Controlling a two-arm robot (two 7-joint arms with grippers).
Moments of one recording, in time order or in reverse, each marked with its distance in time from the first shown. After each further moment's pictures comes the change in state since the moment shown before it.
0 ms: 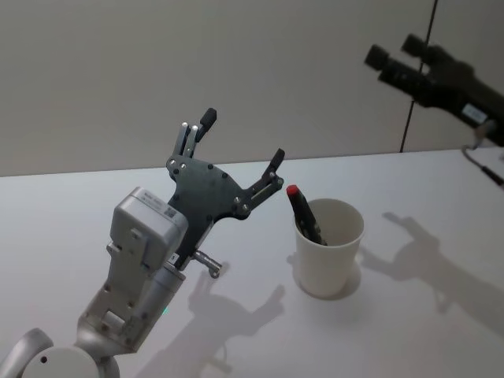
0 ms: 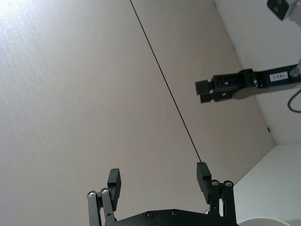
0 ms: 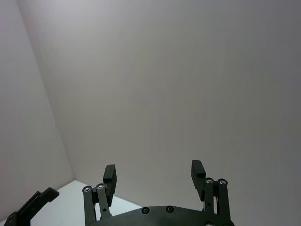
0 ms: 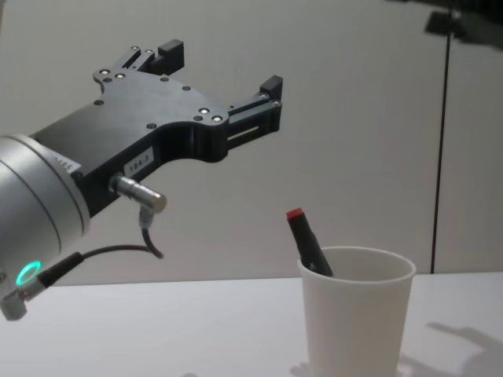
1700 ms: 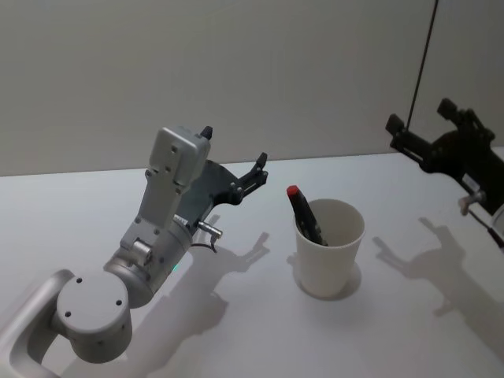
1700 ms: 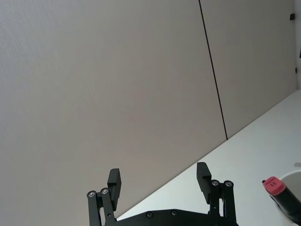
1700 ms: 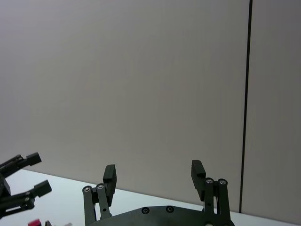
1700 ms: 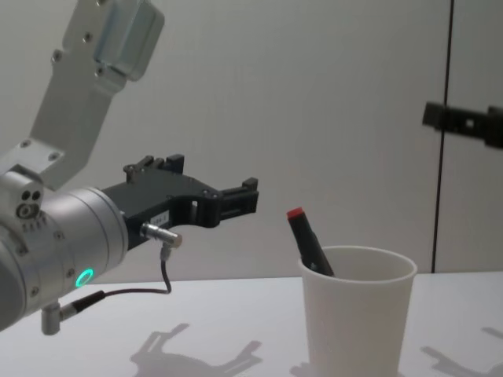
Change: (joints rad) left arm -0.264 0.107 0.164 0.221 -0.227 0.313 0.144; right arm -0.228 -0.119 0.077 -0.030 -0.399 -0.094 -0.194
